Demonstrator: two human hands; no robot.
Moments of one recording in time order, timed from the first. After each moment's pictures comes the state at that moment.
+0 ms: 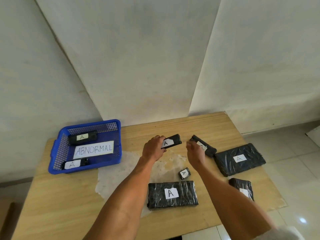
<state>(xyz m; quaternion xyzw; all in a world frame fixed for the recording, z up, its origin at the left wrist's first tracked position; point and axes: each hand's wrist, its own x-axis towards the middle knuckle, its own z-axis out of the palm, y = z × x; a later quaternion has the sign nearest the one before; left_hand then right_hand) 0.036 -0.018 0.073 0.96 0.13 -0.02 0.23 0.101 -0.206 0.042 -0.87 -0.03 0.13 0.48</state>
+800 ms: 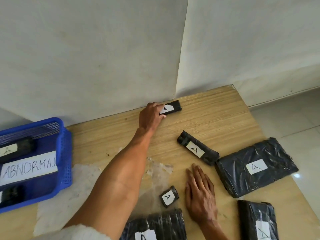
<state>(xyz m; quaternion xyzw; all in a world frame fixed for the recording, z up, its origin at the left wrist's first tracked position) 0.289 -0.021 -0.087 0.98 0.12 0.03 0.17 0.101 -0.301 -0.140 -0.96 -0.18 0.06 0.18</state>
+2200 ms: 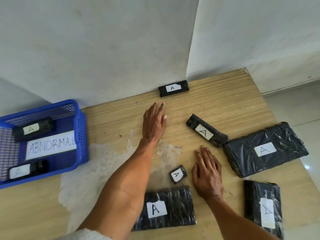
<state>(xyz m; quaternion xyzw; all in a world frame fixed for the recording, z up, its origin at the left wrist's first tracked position) 0.201 -0.027 -0.146 0.97 0.15 0.07 0.17 0.108 -0.300 -0.138 -0.96 -0.19 0.05 0.19</state>
